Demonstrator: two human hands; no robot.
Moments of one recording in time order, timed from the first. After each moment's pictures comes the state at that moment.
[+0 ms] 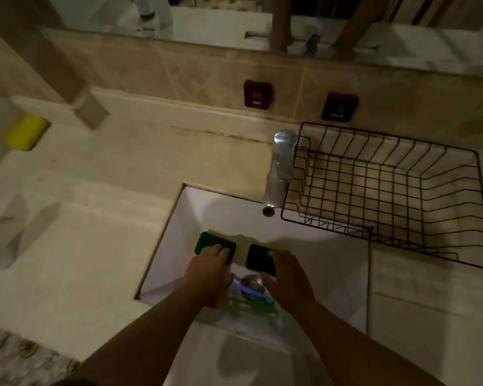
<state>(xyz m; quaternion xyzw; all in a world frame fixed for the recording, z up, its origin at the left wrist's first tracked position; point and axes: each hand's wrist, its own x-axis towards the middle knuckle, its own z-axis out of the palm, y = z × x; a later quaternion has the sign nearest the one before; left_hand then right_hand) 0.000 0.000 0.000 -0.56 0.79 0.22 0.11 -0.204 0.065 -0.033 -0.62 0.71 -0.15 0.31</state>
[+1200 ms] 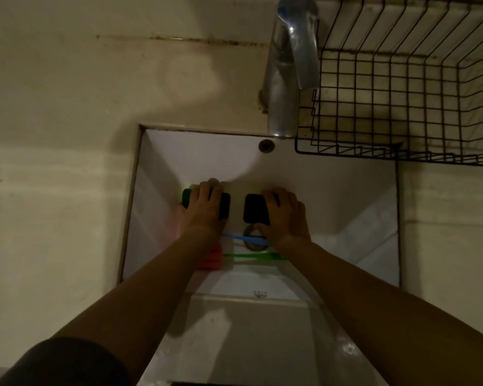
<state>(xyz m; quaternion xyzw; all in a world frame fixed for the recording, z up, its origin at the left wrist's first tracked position) 0.004 -0.040 -0.072 -0.54 0.80 0.21 0.11 -0.173 0.043 -0.087 -0.59 0.77 -0.05 0.23</state>
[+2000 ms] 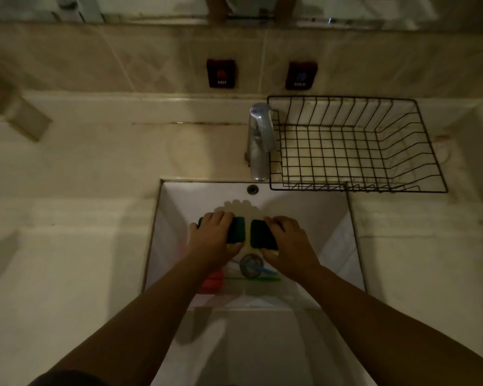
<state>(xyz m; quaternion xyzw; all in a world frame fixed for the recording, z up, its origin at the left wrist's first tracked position) -0.002 -0.035 0.019 -0.45 0.87 0.21 0.02 -0.189 0.072 0.012 -0.63 0.75 -0.11 0.19</state>
